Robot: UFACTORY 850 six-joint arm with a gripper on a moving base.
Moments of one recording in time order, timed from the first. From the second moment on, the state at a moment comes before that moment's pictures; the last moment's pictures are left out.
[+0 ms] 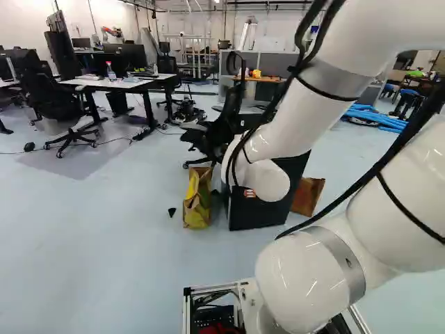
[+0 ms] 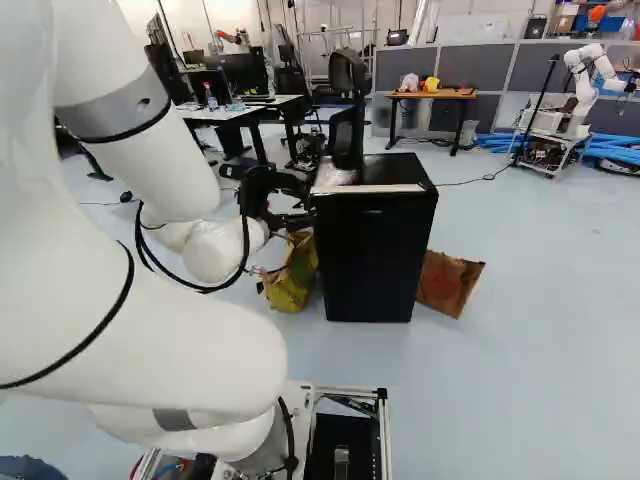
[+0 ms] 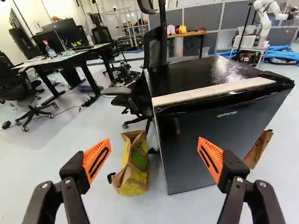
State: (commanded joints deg) arm 12.6 11.4 -8.9 23.1 52.6 0.0
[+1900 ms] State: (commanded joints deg) arm 23.9 -15.6 -20.0 45.2 73.3 0.0
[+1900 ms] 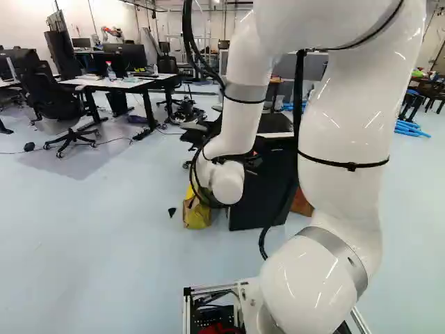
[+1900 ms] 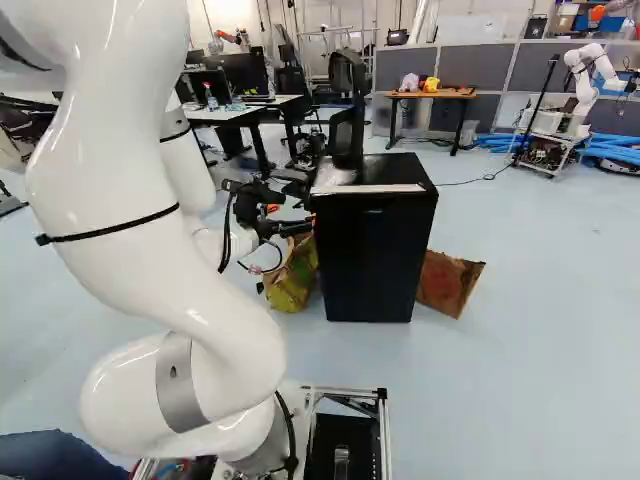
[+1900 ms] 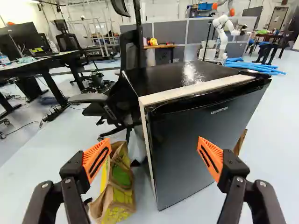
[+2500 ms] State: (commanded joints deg) arm 24.2 -22.6 -22.3 49.2 78.4 0.0
